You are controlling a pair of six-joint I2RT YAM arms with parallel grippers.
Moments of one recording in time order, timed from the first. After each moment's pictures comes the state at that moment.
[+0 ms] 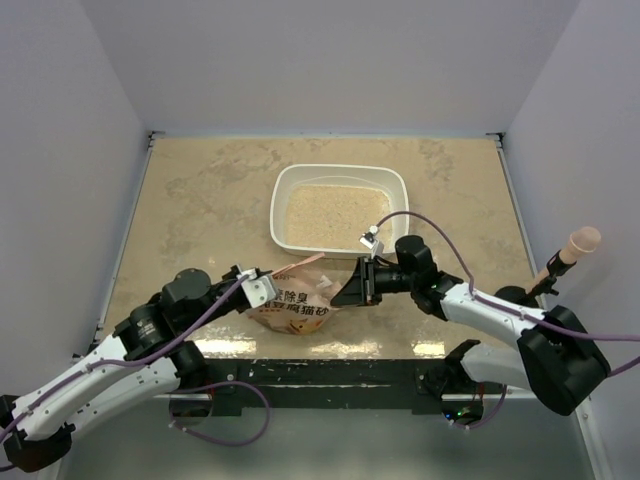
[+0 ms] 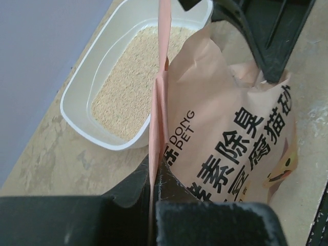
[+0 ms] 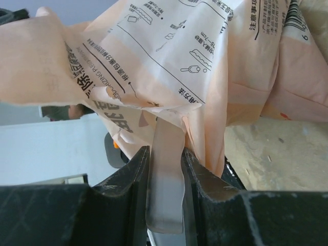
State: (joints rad) left arm -0.90 0.48 0.62 -0.40 0.00 0.47; right arm 0.62 1.18 0.45 0.23 -0.80 0.91
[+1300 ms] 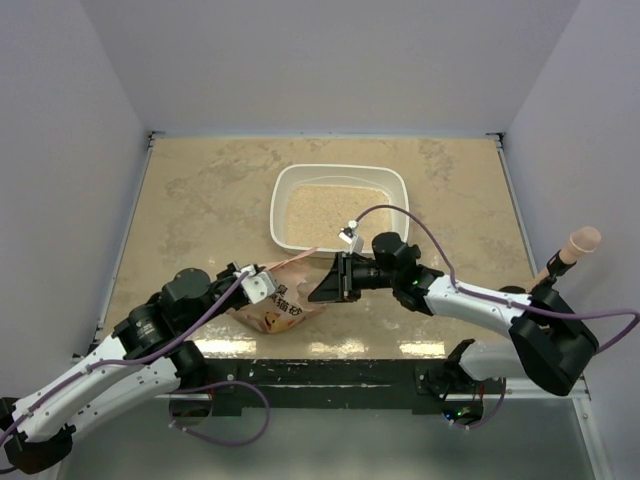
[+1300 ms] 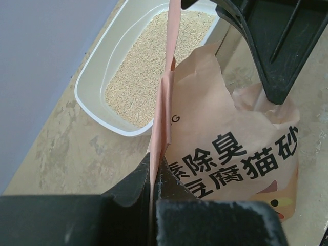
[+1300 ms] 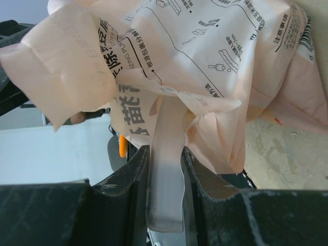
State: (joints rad) left arm -0.90 0.48 0.62 -0.43 -0.09 0.49; right arm 0.78 1.30 0.58 0.33 -0.64 1.05
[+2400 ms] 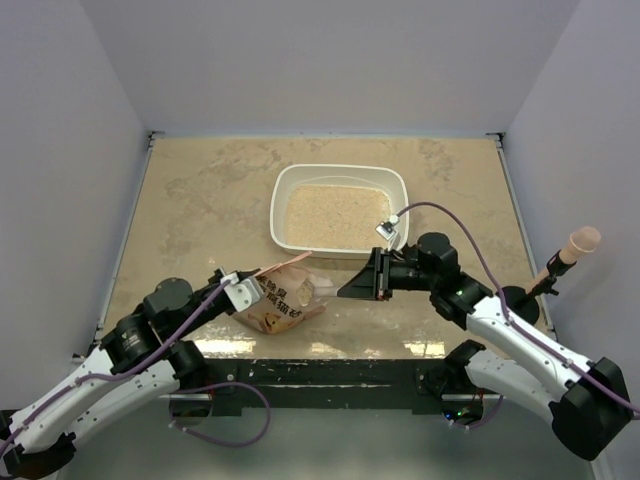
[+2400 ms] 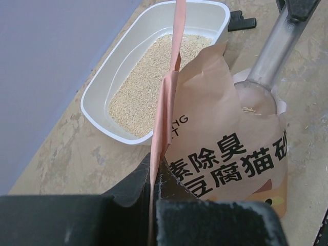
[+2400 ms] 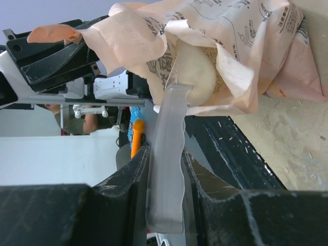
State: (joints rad) left arm -0.89 0.36 0.60 -0.44 -0.05 0.47; right arm 0.61 0.91 0.53 0.07 -0.74 1.03
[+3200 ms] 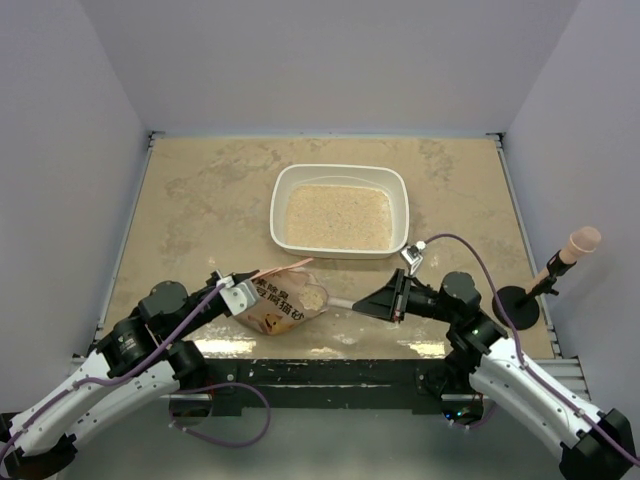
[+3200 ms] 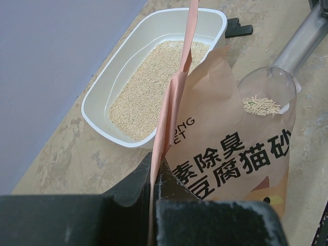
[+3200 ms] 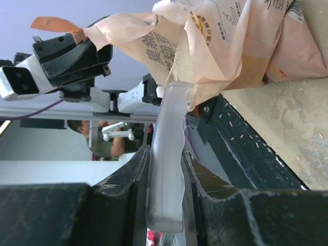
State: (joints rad) left arm -0.89 0.32 0.59 -0.44 -0.03 0.47; right arm 0.60 0.55 0.24 0.16 -0.66 1.26
